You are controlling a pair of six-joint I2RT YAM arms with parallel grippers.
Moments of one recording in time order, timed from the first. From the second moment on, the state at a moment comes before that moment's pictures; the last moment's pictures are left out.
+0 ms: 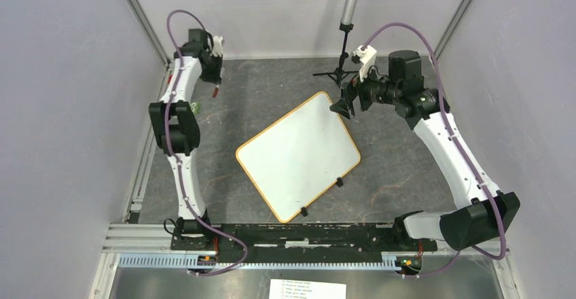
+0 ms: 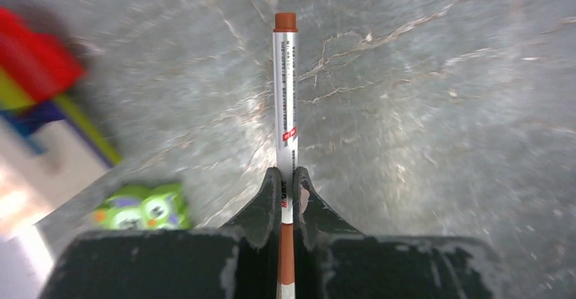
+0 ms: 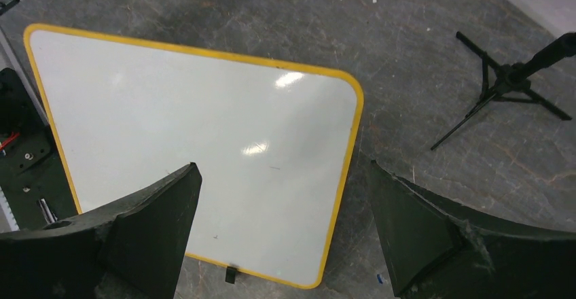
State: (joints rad) left arm 0.01 2.33 2.15 -0.84 0.09 0.14; right arm 0.29 1.32 1.35 -0.58 -0.60 -0.21
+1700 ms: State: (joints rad) left arm -0.78 1.47 1.81 -1.25 0.44 0.64; right arm 0.49 1.30 1.12 -0.09 -1.08 0.42
